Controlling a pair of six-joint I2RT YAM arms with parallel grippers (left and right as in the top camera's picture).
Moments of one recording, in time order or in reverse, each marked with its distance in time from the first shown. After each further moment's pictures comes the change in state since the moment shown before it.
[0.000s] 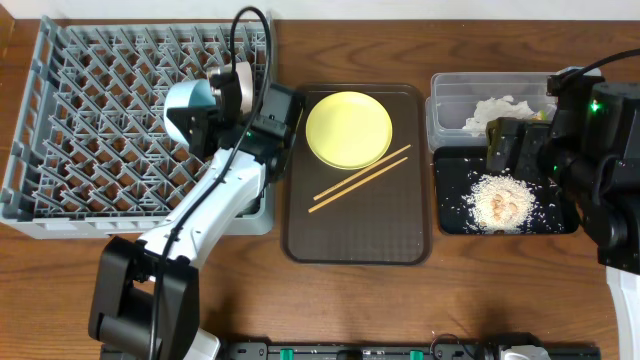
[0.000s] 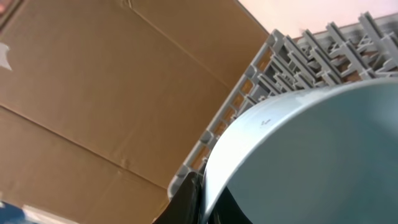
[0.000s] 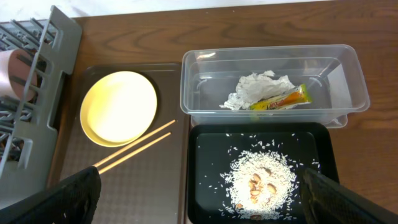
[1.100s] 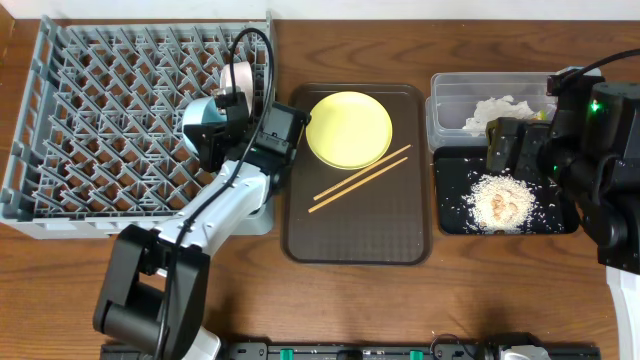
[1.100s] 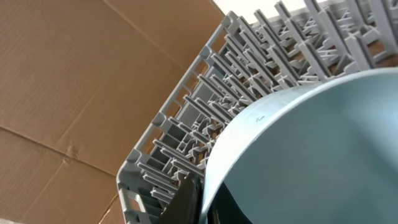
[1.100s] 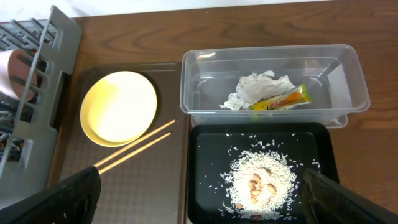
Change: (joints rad) left arm -0.014 0.030 -0.127 0.158 0.135 -0.061; right arm 0.000 0.000 0.000 0.000 0.000 0.000
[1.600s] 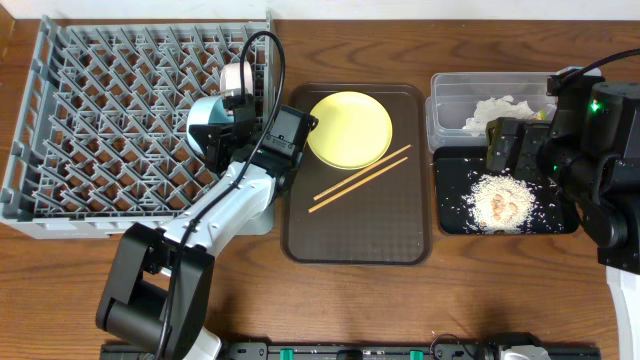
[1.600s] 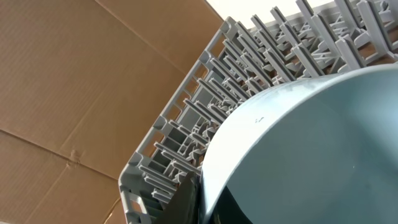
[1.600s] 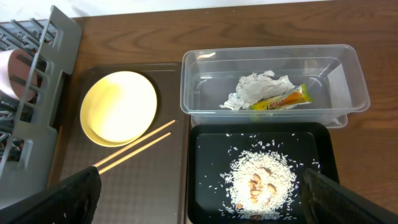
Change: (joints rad) left arm -0.024 0.007 0.000 -0.004 -0.018 -0.002; right arm 0.000 0.000 0.000 0.000 0.000 0.000
